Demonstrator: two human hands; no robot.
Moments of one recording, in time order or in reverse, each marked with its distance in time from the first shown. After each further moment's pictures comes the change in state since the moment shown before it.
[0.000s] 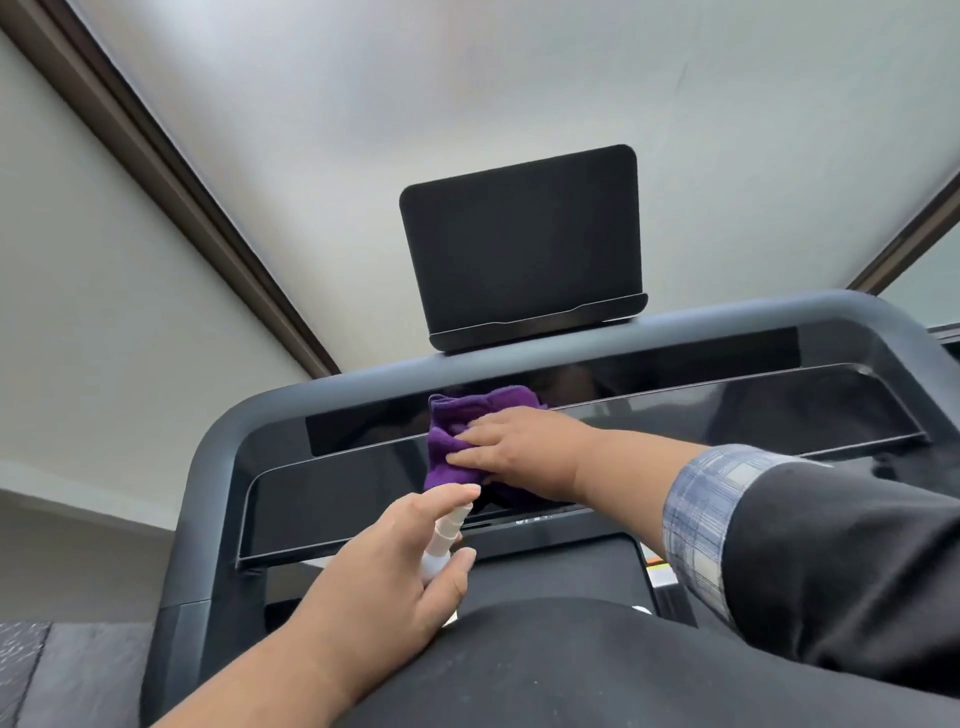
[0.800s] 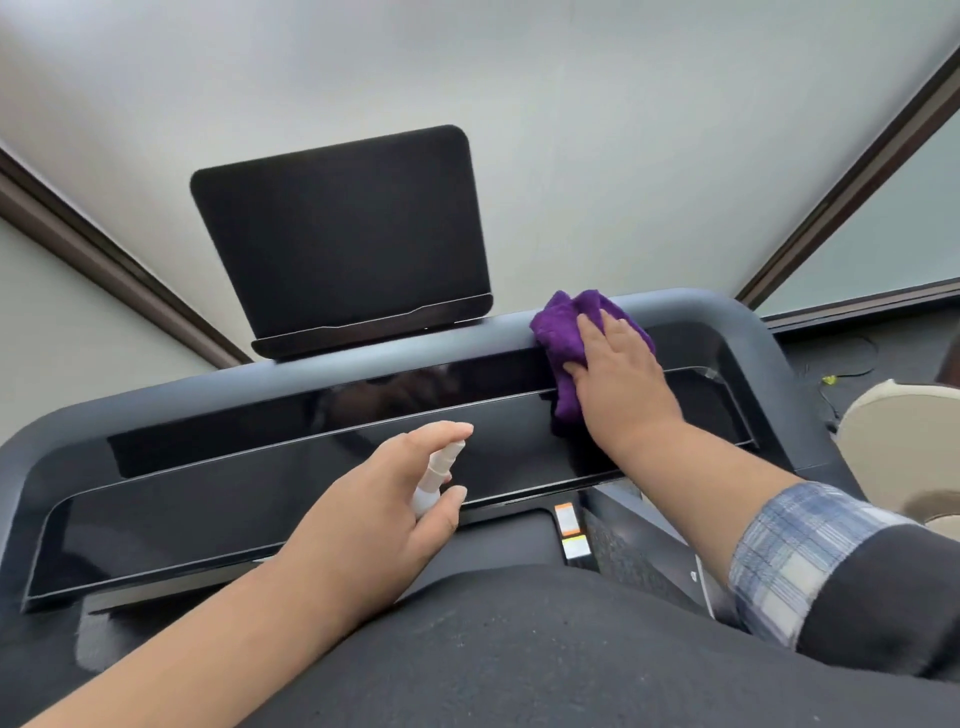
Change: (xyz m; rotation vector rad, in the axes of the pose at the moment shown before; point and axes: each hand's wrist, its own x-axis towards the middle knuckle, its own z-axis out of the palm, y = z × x) left_hand 0.118 0.108 0.096 0.029 -0.054 -0.062; right_hand -0.199 0.133 -0.013 0.252 0.274 1.079
